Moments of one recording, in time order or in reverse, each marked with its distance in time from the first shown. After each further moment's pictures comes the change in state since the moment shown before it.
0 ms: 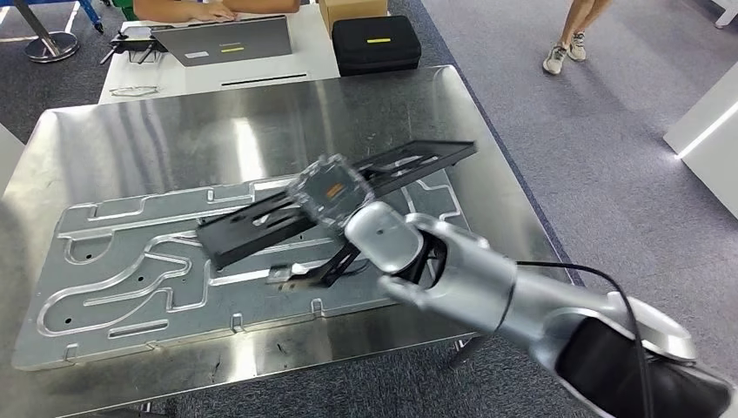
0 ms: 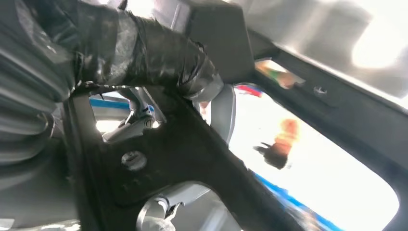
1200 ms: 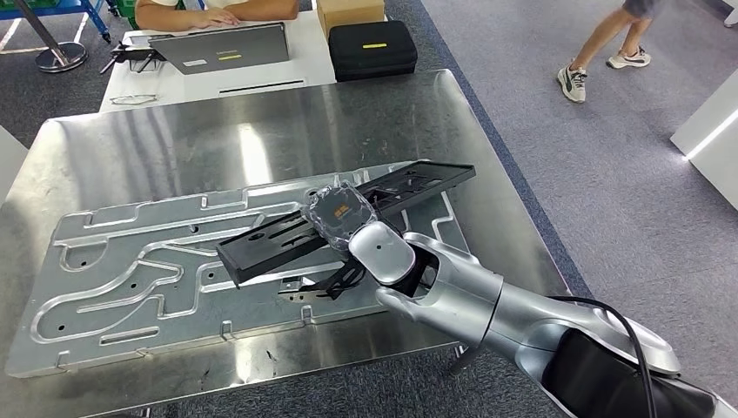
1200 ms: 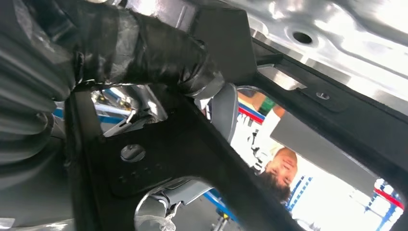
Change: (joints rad) left arm 0.052 0.017 -0.003 -0.102 0.126 0.223 0.030; right arm 0.057 0.014 0.005 0.142 0.015 -0.041 -0.014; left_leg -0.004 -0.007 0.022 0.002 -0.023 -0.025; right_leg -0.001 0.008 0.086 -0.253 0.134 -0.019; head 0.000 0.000
